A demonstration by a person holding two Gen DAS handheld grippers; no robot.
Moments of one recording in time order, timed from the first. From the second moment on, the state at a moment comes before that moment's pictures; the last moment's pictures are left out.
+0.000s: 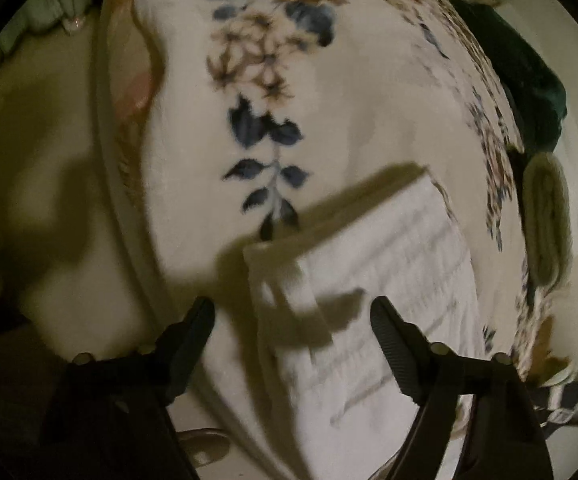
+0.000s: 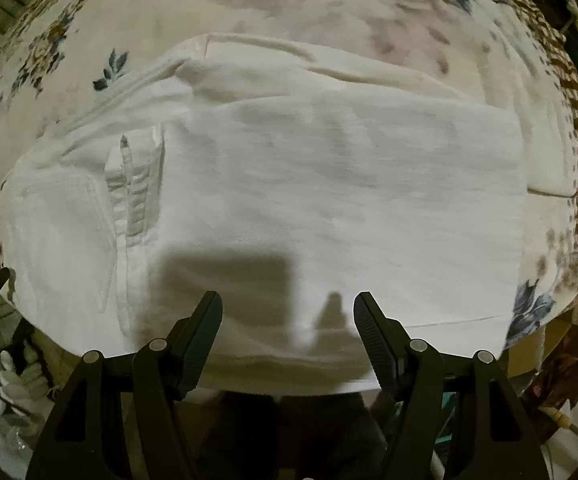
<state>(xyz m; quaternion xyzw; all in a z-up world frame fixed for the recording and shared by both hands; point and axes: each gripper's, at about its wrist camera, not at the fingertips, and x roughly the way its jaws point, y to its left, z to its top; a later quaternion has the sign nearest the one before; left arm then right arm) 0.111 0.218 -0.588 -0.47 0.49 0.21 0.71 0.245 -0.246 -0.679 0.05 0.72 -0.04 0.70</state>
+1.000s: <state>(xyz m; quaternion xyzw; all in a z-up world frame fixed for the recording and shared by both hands) 0.130 0.139 -0.451 -0.33 0.37 0.04 0.86 0.240 -0.305 -0.675 0.12 0.70 -0.05 0.71</state>
